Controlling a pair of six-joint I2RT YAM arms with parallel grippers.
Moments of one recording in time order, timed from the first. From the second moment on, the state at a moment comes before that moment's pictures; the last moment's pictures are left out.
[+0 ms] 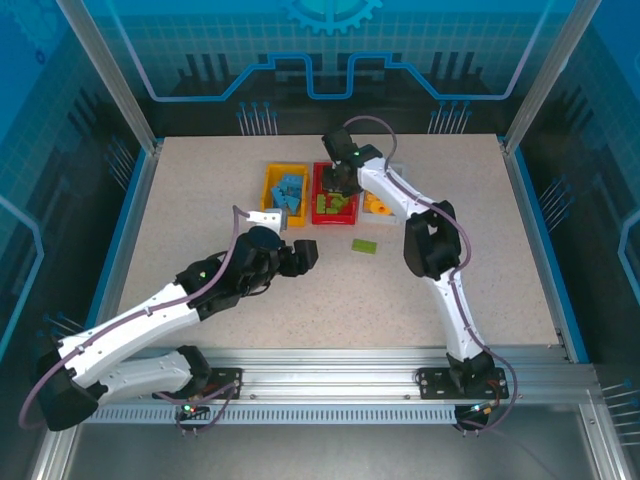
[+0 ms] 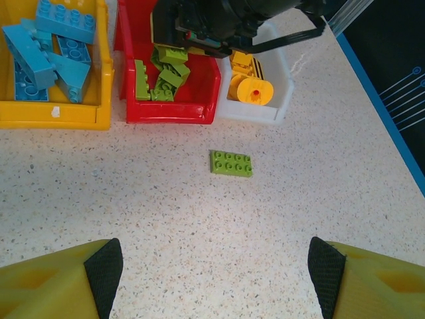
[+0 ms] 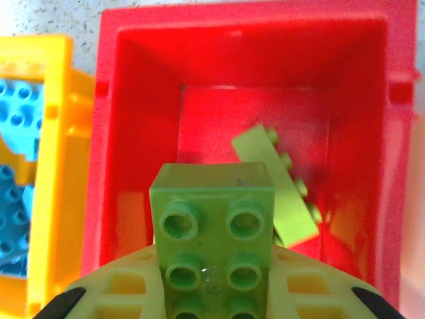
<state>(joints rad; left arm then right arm) -0.83 1.03 0.89 -0.44 -0.27 -0.69 0.50 2.42 2.26 -0.89 0.04 0.50</state>
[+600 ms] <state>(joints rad) -0.84 1.04 0.89 -0.43 -0.25 -0.69 0.54 2.09 1.95 -0.86 0.06 0.49</state>
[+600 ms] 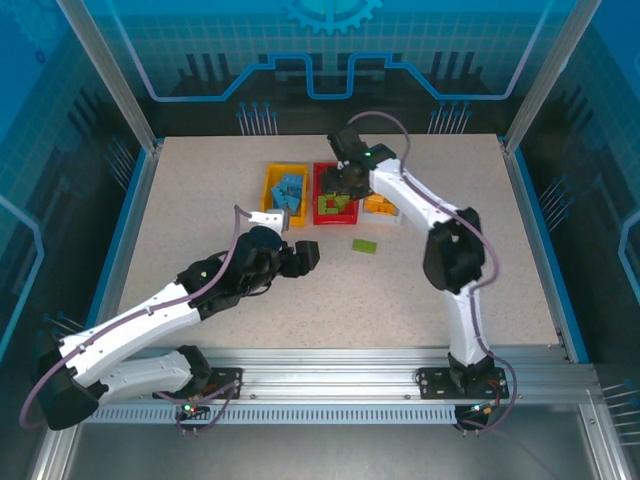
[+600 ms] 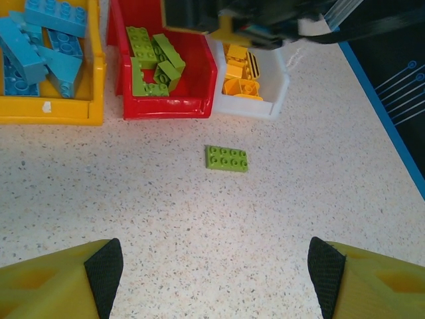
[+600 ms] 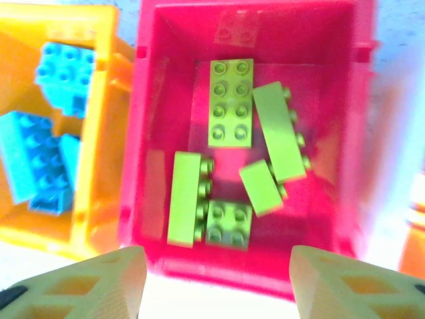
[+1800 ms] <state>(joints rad) -1.01 1.04 0.70 -0.27 -0.22 -0.72 0.54 1.99 1.43 -0.77 0.10 -0.12</state>
